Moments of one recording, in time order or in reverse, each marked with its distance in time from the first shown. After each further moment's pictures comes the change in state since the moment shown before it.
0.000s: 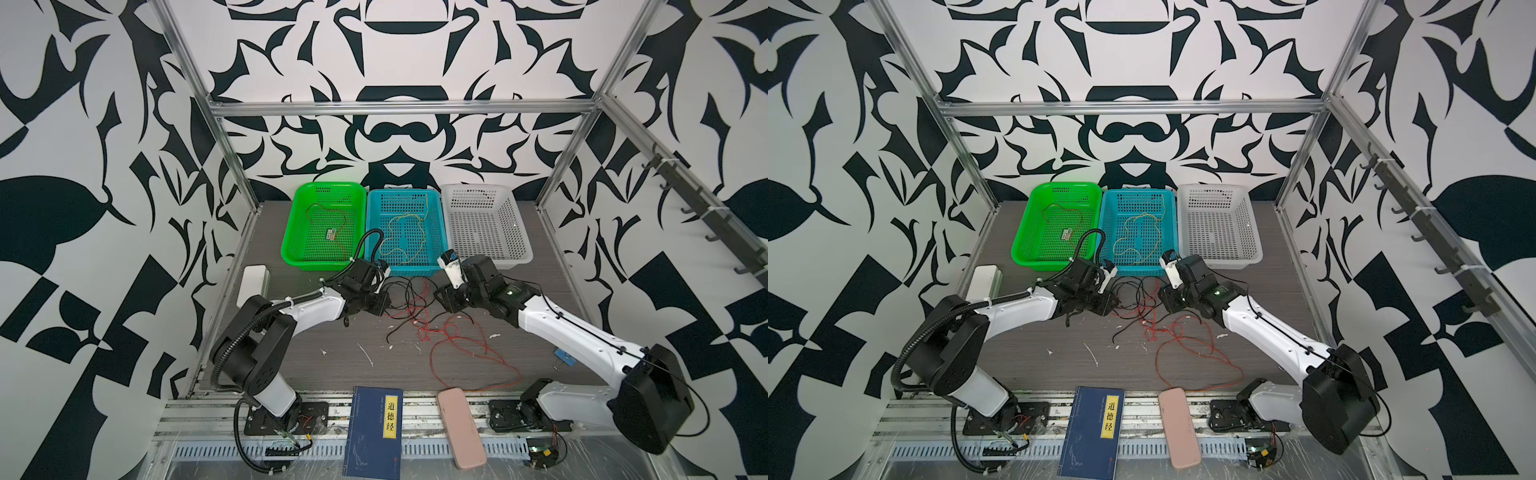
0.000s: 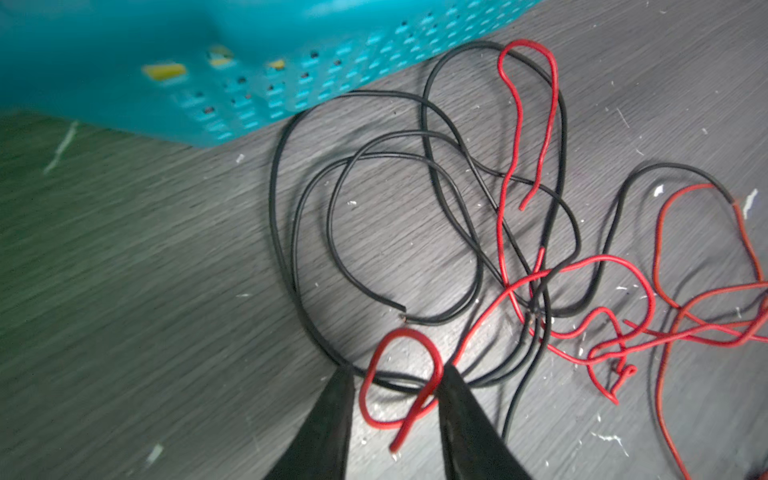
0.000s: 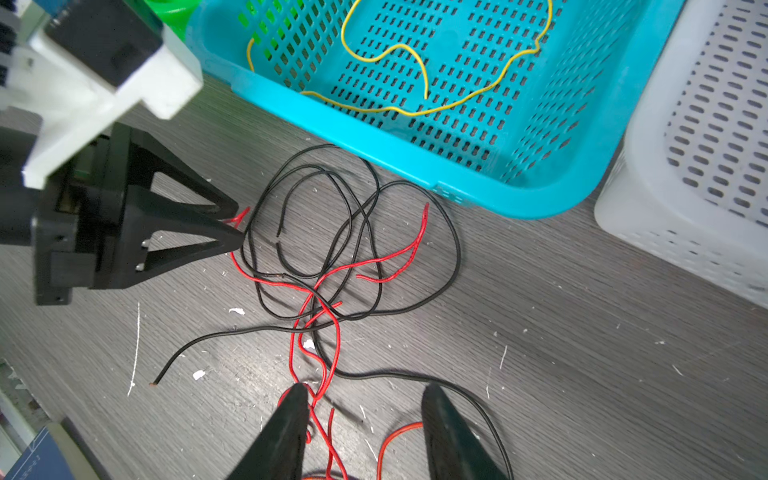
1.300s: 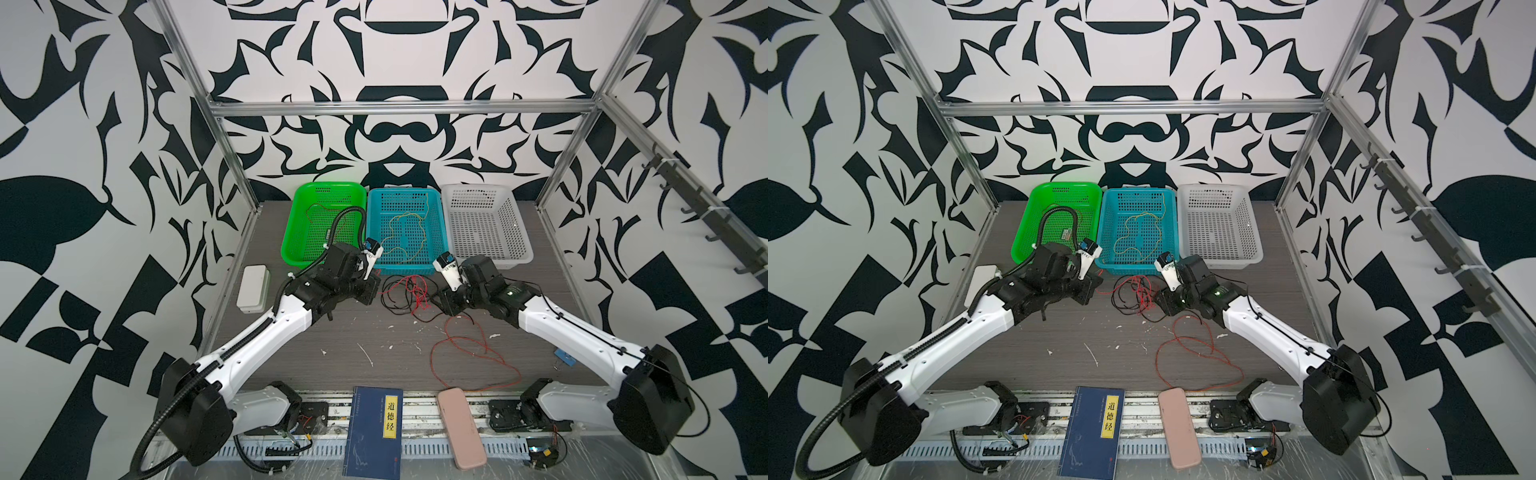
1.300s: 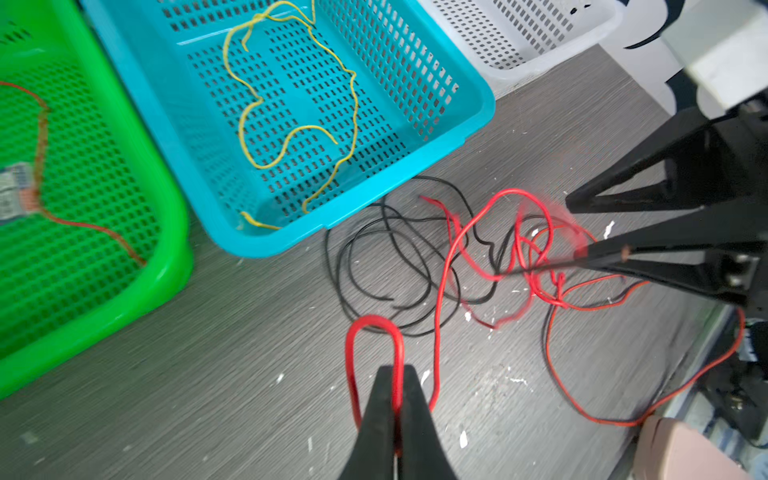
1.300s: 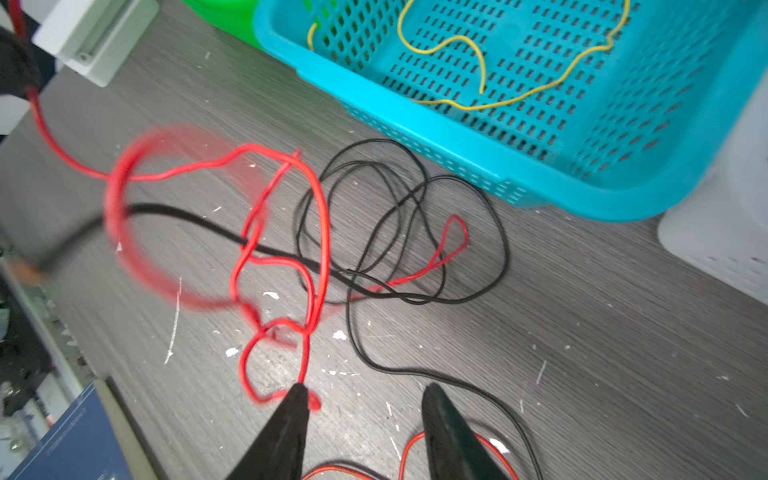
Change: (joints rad) left arm 0.000 -0.415 0.136 -0.332 -0.076 0.122; right arm 0.000 -0.018 -0.005 0.000 -0.121 -0.060
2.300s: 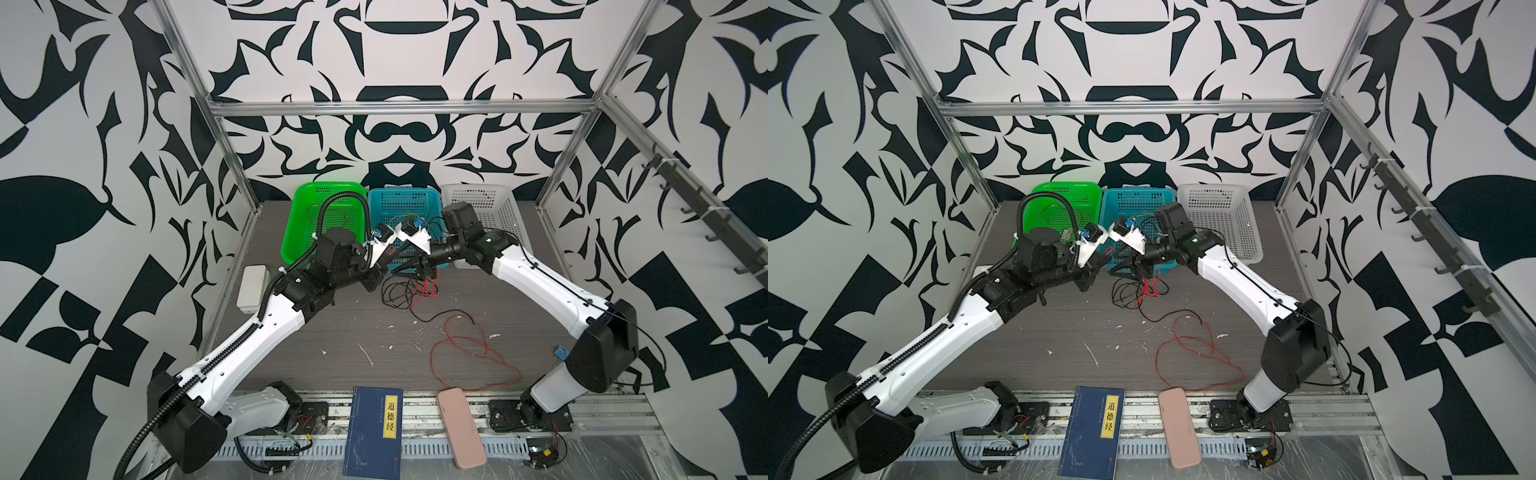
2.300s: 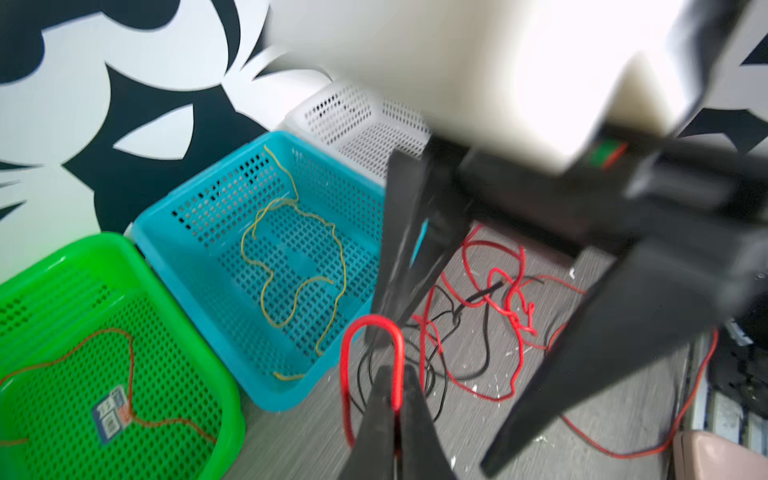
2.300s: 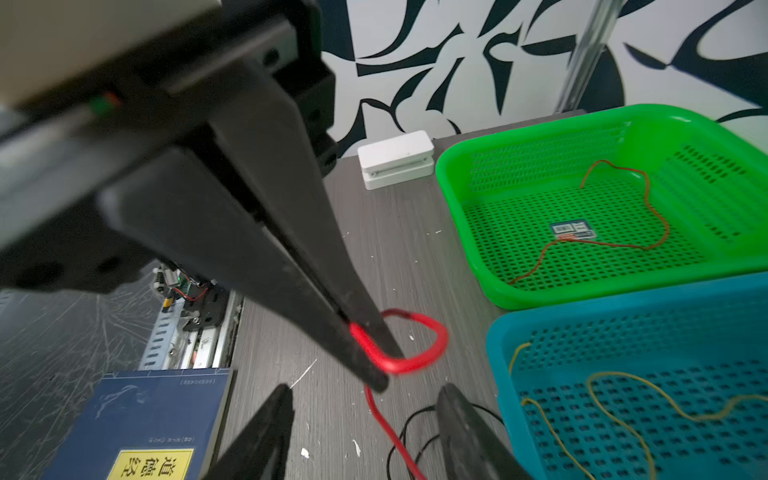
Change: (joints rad) left arm -0.039 -0.020 0.142 0.122 0.103 0.250; right arm -0.005 0.394 0.600 -0.102 -0.642 -0.521
